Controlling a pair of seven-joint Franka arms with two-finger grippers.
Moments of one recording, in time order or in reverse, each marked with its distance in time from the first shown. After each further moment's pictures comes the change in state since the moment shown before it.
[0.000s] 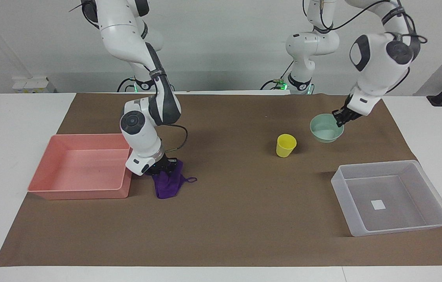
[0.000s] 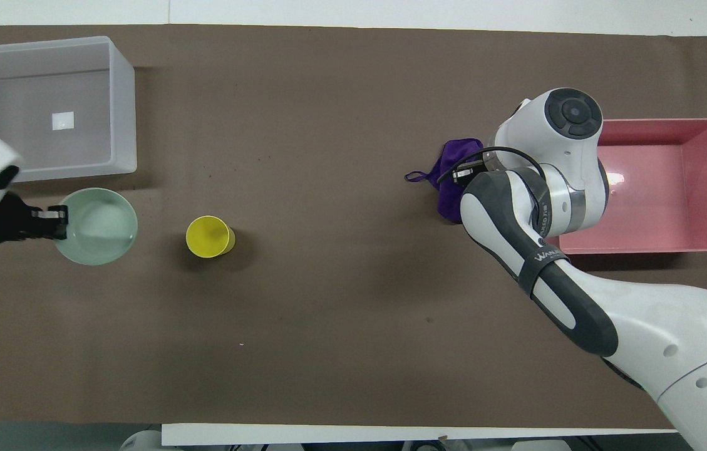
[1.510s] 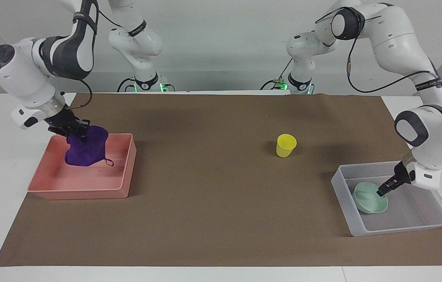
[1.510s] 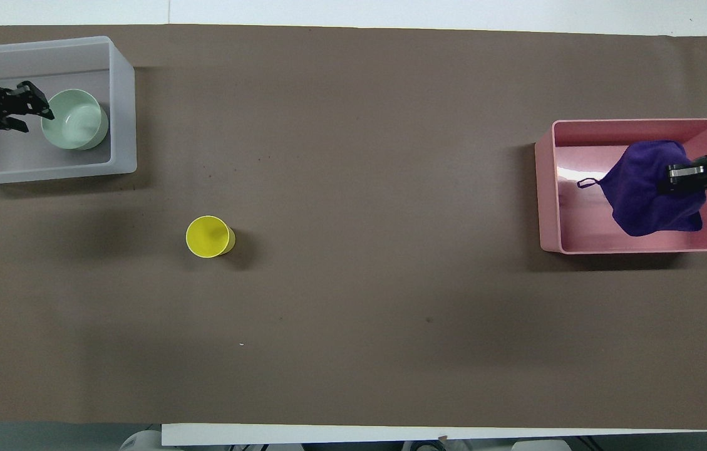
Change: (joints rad) left arm 0.090 0.641 0.079 0.473 -0.045 0.285 -0.025; right arm -0.428 -0.275 -0.023 -0.013 -0.022 -0.305 -0.260
